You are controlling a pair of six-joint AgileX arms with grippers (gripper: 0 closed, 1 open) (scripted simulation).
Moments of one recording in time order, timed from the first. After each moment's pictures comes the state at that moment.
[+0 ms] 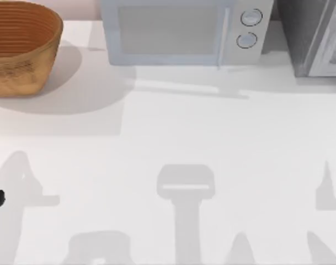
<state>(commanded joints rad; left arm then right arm) 0.02 0.05 0.05 -0.02 0.00 0.02 0.00 0.00 0.00 0.00 0.00 0.00</state>
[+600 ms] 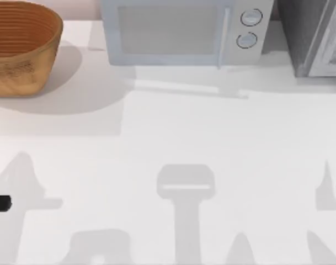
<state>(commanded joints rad) 0.00 0.03 0.01 0.01 0.02 0.00 0.00 0.00 0.00 0.00 0.00 0.00</state>
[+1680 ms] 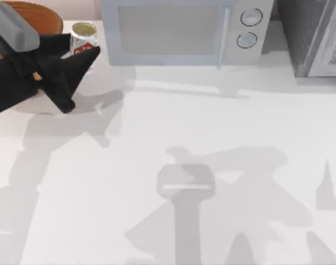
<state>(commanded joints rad) -0.11 1.43 0.63 0.73 0.81 0.04 0.00 0.00 0.00 0.00 0.00 0.00</state>
